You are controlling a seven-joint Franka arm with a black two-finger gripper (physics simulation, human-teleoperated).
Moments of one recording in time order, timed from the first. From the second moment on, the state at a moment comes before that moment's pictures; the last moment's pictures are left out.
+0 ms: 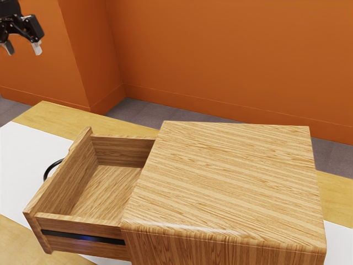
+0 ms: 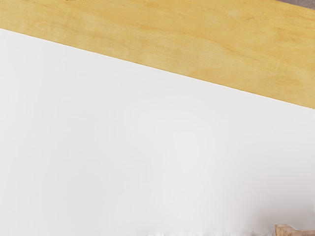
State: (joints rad) arm 0.05 0.06 0.35 -1.25 -0.04 1.40 0.14
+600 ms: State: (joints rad) arm -0.14 -0.15 0.28 -1.16 0.03 1.34 0.30
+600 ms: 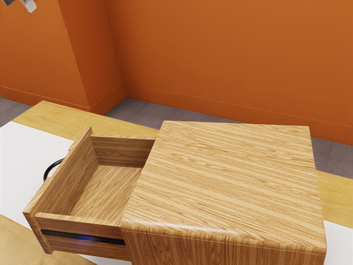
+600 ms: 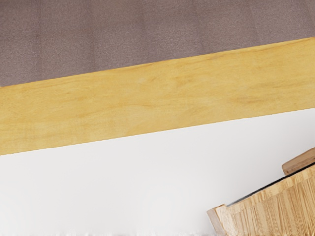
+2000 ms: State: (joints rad) arm -0.14 -0.57 0.29 -2.38 0.20 2.01 1.04
